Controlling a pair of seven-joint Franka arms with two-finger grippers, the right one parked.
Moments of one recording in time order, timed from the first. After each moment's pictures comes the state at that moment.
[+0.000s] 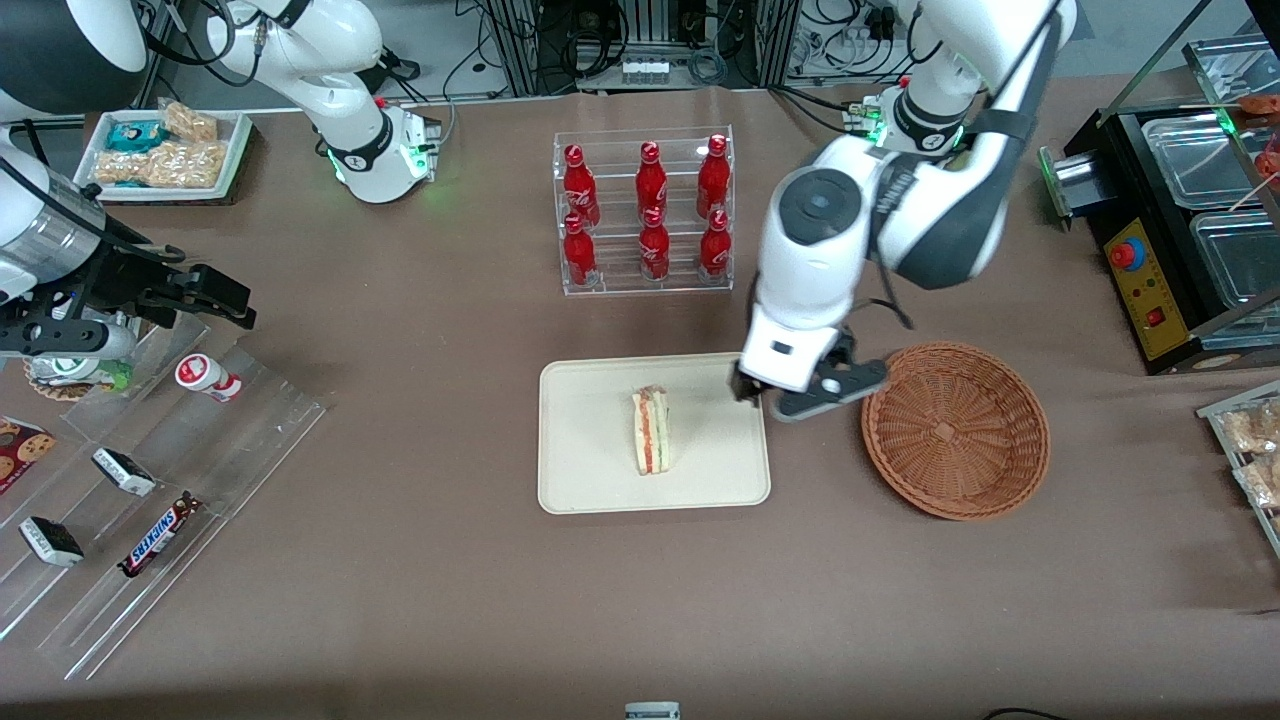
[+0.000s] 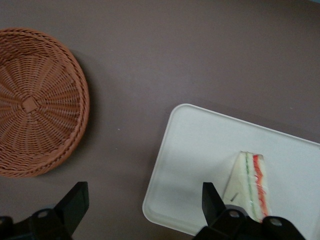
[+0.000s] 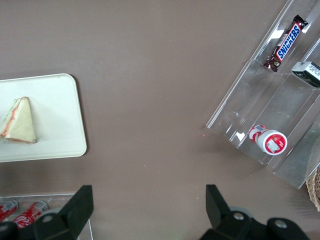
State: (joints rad) arm -0.50 0.32 -0.04 -1.65 0.16 2.00 -0.94
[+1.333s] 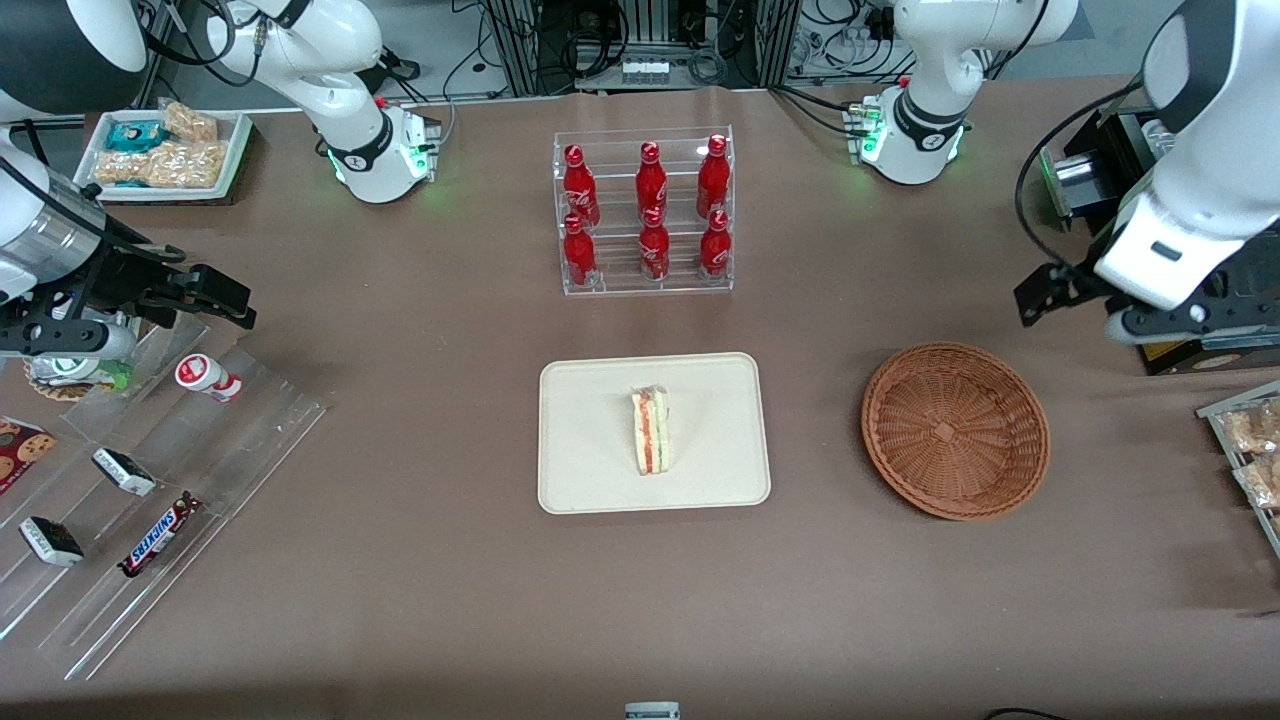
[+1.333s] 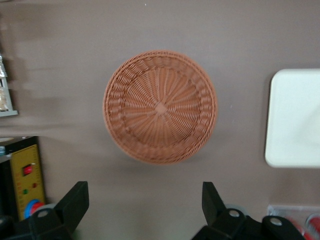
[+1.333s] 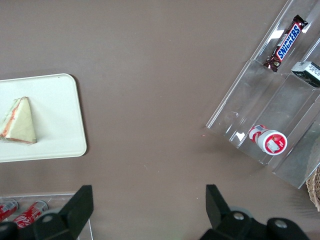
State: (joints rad) arm -0.09 -0.08 -0.02 -1.77 0.05 1.68 -0.12
